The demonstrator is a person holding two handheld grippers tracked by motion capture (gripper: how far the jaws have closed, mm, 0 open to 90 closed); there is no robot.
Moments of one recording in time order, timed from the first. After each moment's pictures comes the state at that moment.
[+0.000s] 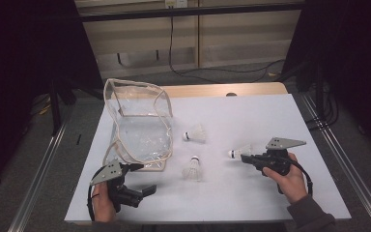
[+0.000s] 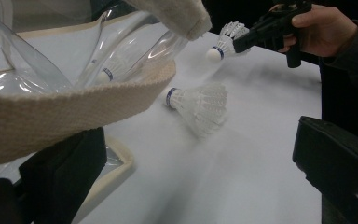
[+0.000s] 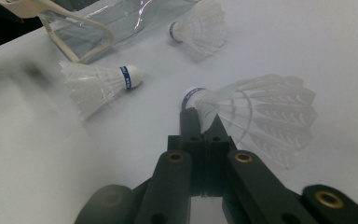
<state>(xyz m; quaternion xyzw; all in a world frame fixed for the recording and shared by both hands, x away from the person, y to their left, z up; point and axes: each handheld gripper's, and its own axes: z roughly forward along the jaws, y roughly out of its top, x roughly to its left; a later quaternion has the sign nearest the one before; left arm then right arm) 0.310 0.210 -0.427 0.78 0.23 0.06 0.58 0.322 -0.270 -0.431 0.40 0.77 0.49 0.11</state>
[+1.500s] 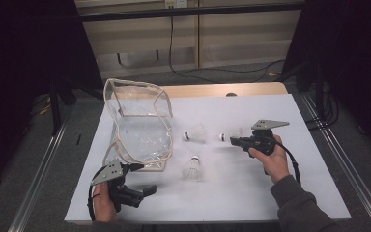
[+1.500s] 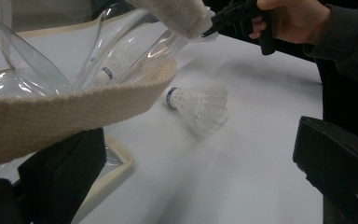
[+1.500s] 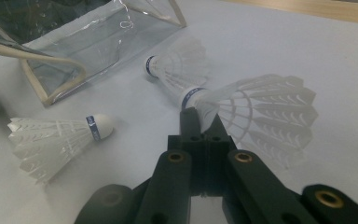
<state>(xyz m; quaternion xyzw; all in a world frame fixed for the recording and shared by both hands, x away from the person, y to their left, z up) 0.310 0.209 -0.428 0.78 0.23 0.06 0.58 0.377 -0.245 -0.420 0.41 0.76 0.48 0.12</state>
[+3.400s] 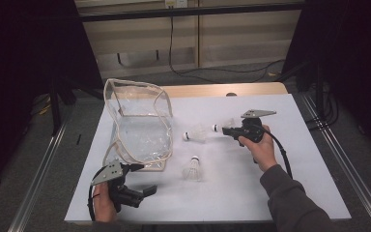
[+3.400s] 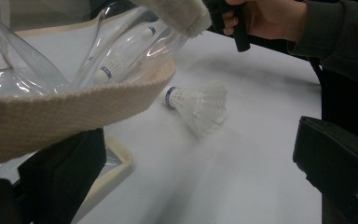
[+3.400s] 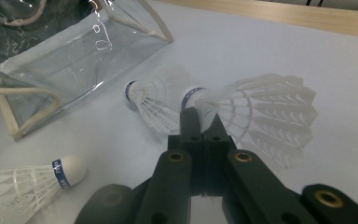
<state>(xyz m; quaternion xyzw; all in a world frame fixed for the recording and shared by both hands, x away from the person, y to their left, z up) 0.310 0.209 -0.428 0.78 0.23 0.06 0.58 0.418 -0.227 -0.423 0.43 0.75 0.49 0.12</state>
